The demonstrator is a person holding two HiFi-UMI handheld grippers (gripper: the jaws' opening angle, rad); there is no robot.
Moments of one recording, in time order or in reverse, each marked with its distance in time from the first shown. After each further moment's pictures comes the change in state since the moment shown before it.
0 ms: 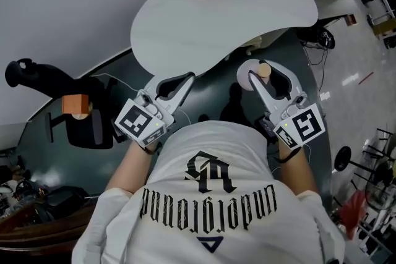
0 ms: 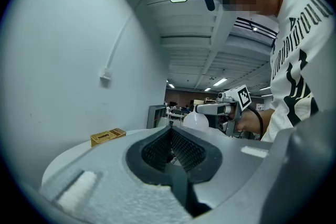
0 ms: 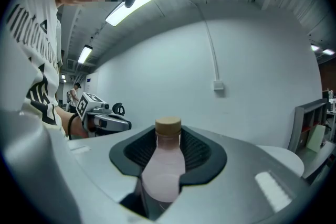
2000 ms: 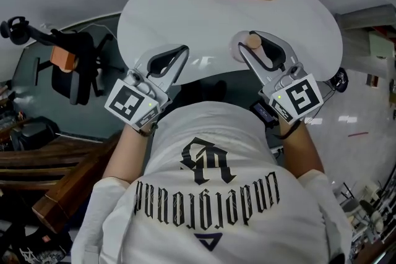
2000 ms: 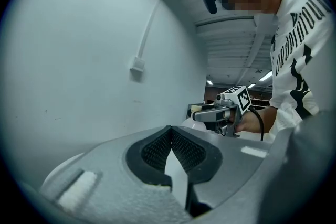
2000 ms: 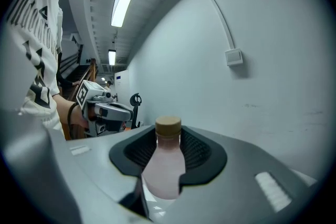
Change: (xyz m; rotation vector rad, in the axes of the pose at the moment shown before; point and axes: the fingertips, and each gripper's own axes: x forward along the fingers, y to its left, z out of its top) left arm 0.194 0.167 0.007 -0.088 0.020 0.433; right arm 0.186 -0.236 -0.040 -0.036 0.106 0.471
